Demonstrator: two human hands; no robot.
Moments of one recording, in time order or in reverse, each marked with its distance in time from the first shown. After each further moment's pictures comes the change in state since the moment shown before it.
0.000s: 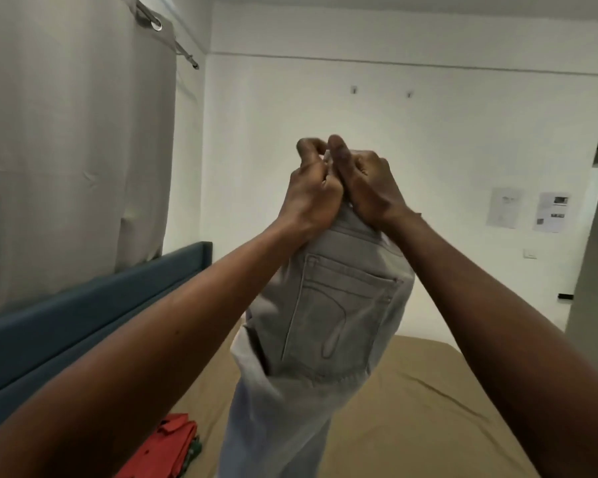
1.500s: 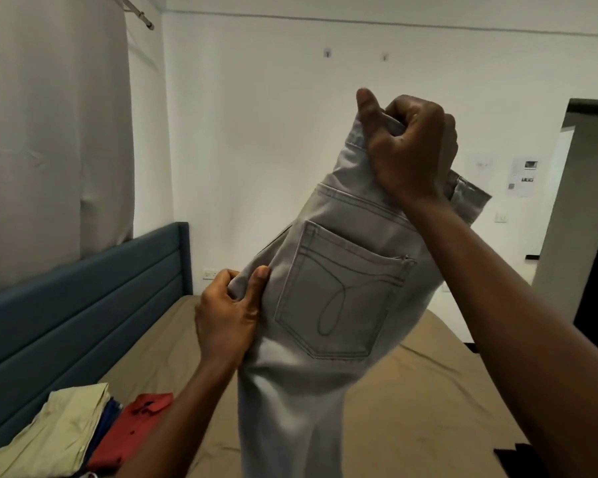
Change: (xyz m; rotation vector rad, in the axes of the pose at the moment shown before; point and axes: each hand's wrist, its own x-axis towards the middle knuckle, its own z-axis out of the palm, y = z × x) left_hand -0.174 -0.115 0.004 0.186 0.226 -0.340; right_hand -0.037 0.028 -0.051 -0.269 0.646 0.016
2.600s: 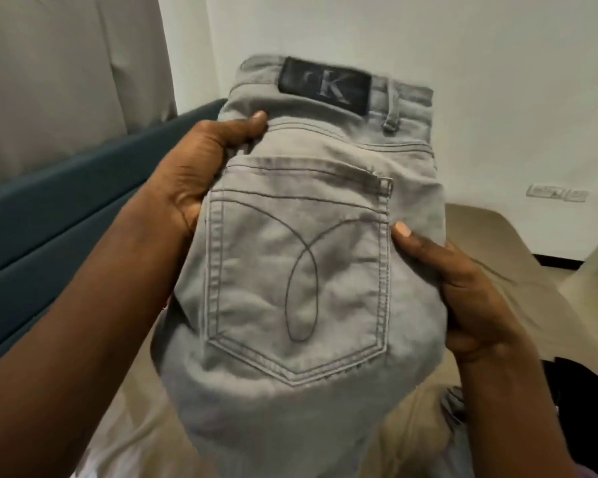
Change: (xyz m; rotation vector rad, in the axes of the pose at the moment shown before) left_hand 0.011 0.072 0.005 -0.756 -0.347 -0.689; right_hand -0.218 0.112 -0.073 1.193 -1.012 1.249
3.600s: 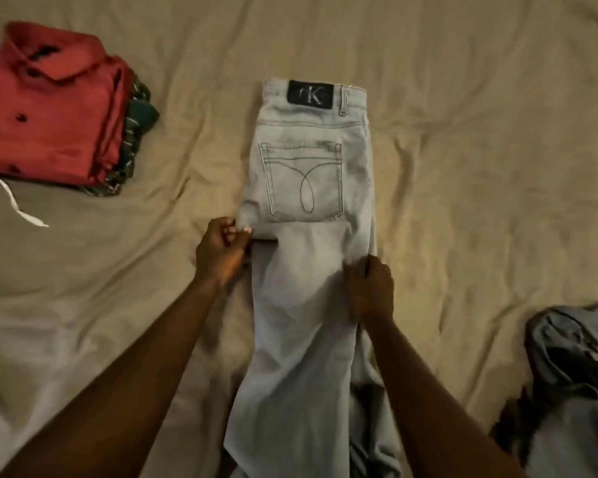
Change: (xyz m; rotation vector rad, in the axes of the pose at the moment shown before) left_hand 0.280 -0.618 -0.423 0.789 0.417 -0.691; right_hand 0.252 0.595 -0.241 -1.039 0.607 0.863
